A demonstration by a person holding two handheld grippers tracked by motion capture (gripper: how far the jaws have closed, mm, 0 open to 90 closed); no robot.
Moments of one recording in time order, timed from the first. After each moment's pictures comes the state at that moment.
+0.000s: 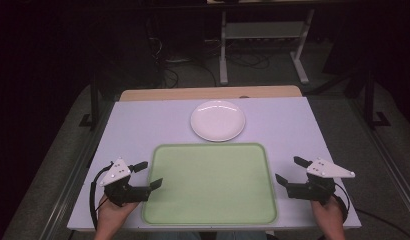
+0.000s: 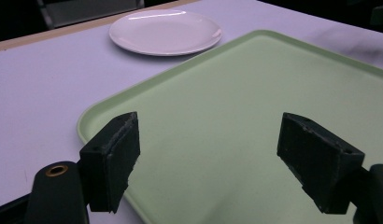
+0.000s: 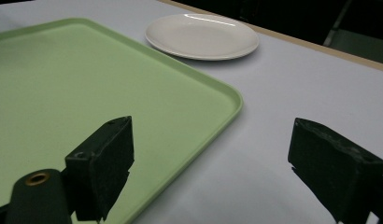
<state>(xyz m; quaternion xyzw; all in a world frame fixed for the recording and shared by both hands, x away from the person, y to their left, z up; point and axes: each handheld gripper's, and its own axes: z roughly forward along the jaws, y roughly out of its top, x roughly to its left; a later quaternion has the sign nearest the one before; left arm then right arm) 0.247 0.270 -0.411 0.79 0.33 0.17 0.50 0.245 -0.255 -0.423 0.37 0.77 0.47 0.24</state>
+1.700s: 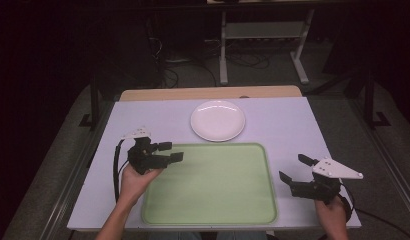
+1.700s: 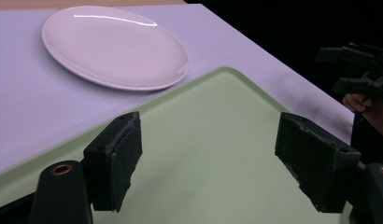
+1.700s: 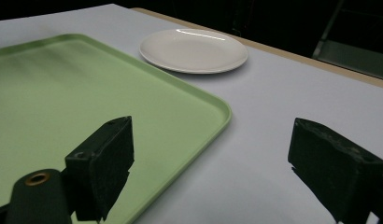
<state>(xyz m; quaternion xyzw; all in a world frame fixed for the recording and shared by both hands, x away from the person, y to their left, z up) 0.330 0.222 -0.382 0.76 0.38 0.01 0.52 0.242 -0.262 -0.415 0.37 0.75 0.48 0.25</state>
